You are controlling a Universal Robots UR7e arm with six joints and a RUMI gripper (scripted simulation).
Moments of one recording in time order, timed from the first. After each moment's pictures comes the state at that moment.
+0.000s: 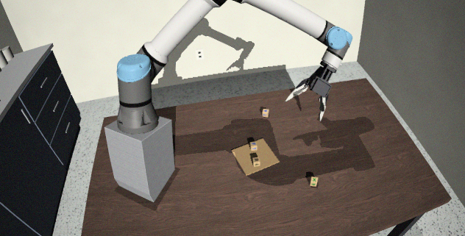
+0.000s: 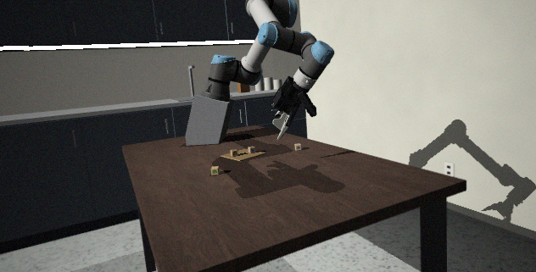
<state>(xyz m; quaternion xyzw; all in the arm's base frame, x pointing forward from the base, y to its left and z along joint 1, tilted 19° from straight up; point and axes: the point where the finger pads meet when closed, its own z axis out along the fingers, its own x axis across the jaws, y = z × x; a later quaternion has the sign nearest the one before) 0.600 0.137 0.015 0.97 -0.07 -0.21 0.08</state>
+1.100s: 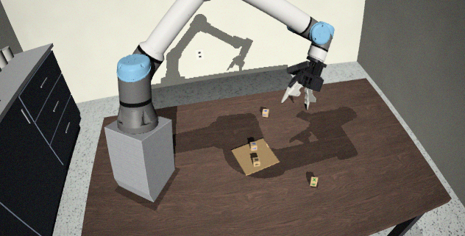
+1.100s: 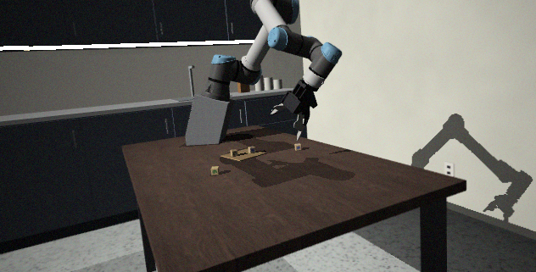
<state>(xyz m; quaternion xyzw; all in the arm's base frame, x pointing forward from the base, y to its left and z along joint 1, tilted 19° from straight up) 0.573 0.177 0.017 0.94 0.27 -0.17 0.05</state>
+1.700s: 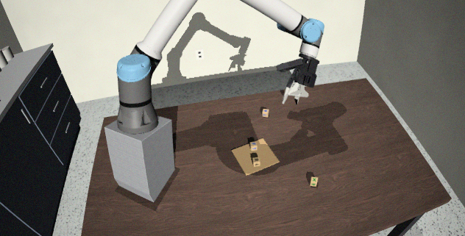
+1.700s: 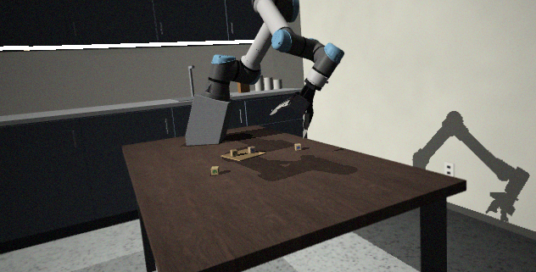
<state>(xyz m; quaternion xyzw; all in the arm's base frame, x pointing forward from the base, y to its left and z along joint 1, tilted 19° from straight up) 0.556 0.195 0.019 0.88 0.45 -0.15 0.04</state>
